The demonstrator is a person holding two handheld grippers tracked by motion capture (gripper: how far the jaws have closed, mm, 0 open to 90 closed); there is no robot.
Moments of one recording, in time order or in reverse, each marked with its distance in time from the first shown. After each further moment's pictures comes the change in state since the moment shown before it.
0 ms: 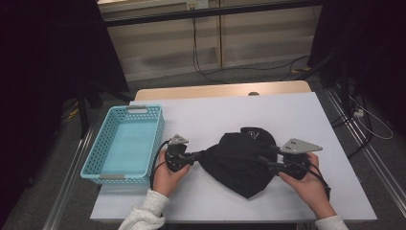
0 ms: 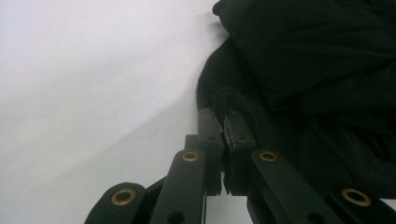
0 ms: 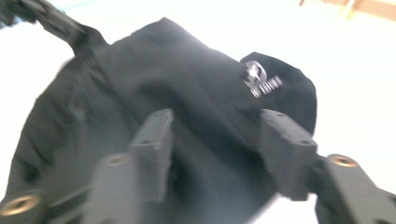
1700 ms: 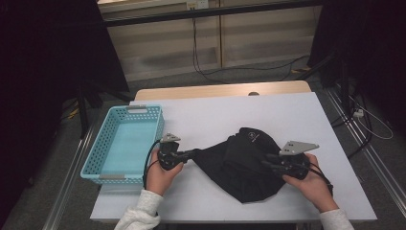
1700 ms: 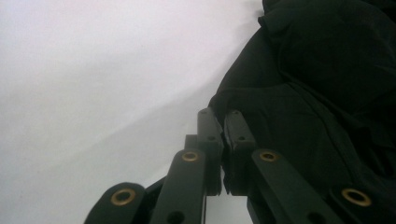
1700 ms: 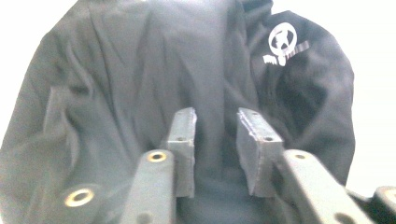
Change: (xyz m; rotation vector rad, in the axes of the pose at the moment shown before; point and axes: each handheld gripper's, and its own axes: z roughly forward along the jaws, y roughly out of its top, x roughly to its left) left arm 0.012 0.001 -0.019 -0.015 0.024 -0.059; right arm -0.011 -0.013 0.007 0.096 0.109 -0.024
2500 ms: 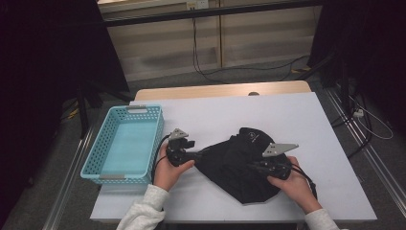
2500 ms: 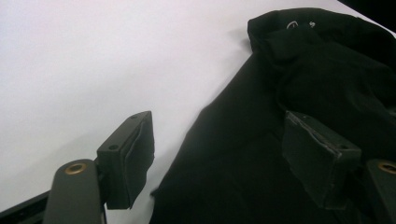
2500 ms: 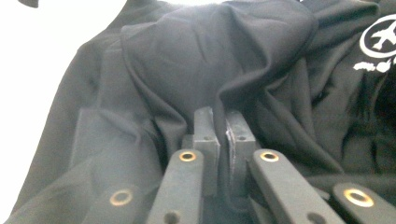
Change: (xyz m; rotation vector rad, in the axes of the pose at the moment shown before) left arm -0.004 0.016 0.035 -0.088 -0.023 0.064; right arm 0.018 -0.004 0.031 0.051 0.142 0.034
